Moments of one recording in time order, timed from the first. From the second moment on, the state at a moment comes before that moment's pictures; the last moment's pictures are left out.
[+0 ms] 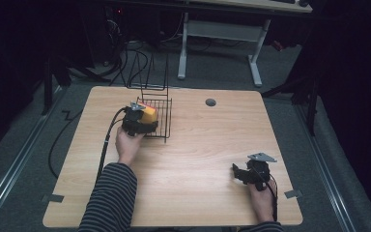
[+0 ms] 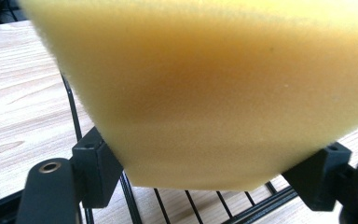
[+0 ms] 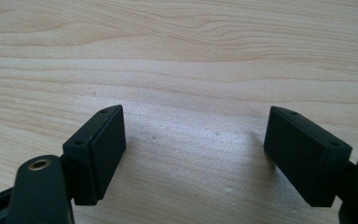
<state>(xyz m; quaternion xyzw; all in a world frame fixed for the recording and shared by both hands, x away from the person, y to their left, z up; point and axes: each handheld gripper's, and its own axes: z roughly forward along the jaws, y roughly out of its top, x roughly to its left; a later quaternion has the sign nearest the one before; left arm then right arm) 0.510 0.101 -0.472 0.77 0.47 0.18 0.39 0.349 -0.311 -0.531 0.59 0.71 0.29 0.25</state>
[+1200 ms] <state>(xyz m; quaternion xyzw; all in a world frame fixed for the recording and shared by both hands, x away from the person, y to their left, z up) 0.516 0.098 -0.482 0.77 0.48 0.18 0.38 0.349 -0.311 -0.531 0.59 0.71 0.29 0.25</state>
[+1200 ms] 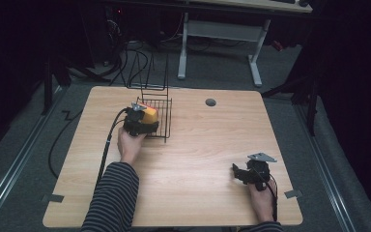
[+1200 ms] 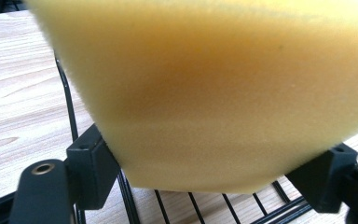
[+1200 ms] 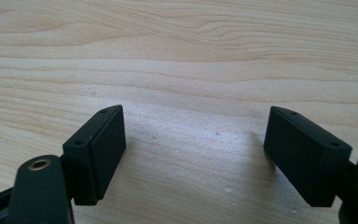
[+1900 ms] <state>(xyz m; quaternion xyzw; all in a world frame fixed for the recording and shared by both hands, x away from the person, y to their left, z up) 0.515 0.102 -0.482 0.77 0.49 0.16 0.39 0.349 -0.311 -0.531 0.59 0.71 0.29 0.25</state>
